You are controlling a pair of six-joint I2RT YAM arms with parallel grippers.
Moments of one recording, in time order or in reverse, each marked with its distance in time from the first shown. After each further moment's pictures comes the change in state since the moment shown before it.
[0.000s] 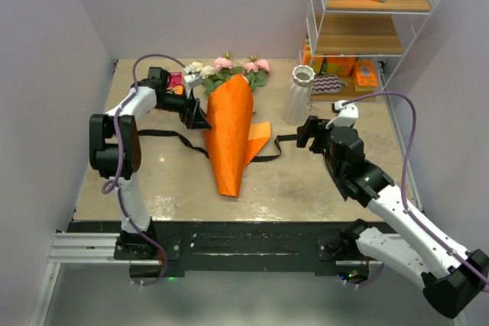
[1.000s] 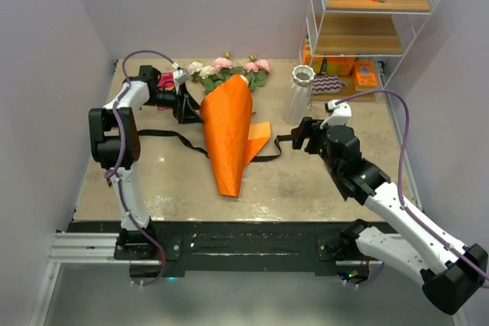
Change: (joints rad) left arm 0.084 0.147 0.132 -0.104 0.136 0.190; right arm 0.009 0.034 0.002 0.017 -0.077 0.000
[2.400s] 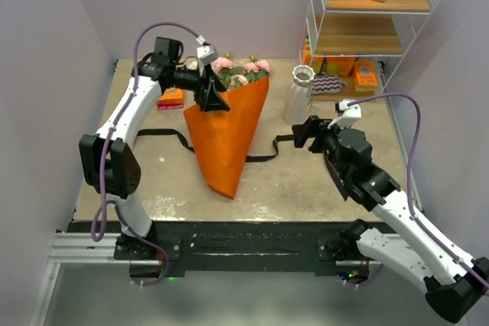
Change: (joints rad) left arm -0.292 -0.327 0.108 0.053 -0.089 -0.335; right arm 0.005 -0.088 0.013 0.012 -0.021 0.028
